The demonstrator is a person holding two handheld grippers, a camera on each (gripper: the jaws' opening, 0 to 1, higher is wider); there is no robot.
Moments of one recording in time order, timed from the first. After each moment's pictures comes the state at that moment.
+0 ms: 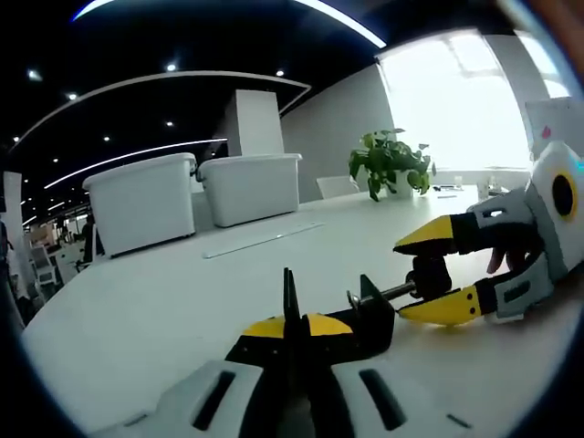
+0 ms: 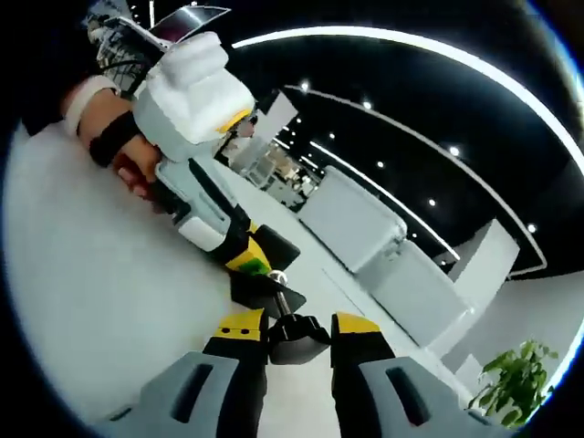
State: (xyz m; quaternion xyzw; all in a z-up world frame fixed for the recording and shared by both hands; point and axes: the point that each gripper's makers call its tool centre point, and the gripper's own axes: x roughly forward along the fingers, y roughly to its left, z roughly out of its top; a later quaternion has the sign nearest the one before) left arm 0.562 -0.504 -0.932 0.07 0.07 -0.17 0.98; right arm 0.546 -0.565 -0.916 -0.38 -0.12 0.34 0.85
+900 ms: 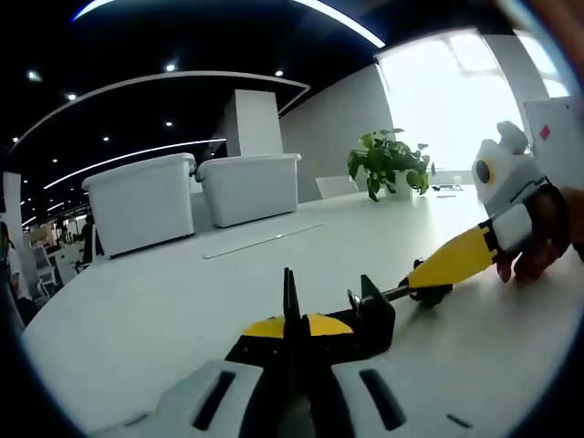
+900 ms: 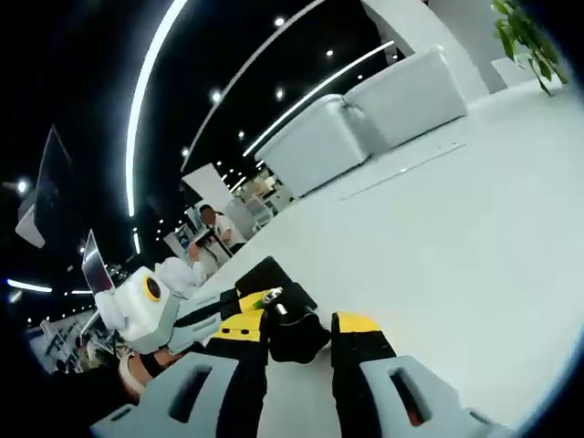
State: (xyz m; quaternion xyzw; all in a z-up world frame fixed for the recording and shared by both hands) left arm 0.569 -0.501 -0.934 0.08 0.07 -0.18 0.98; right arm 0.549 -0.583 -0.934 0.22 0.23 0.40 0.86
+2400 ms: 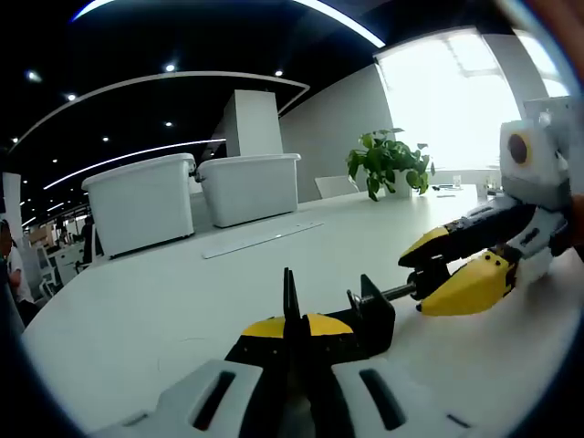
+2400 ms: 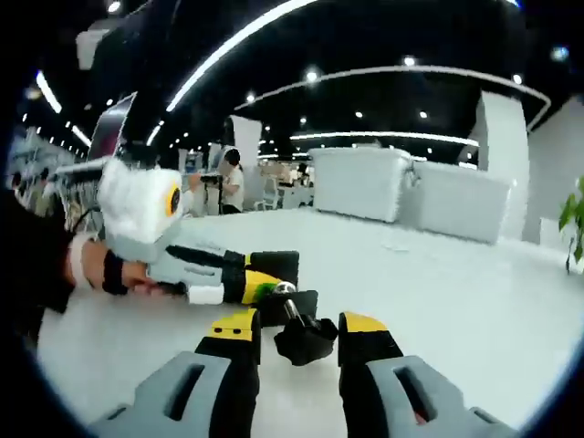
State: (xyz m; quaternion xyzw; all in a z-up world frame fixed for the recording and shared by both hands) left arm 0.561 -0.506 -0.932 0.08 0.07 -0.17 0.98; right arm 0.551 -0.576 -0.921 0.01 0.11 0.43 0.90
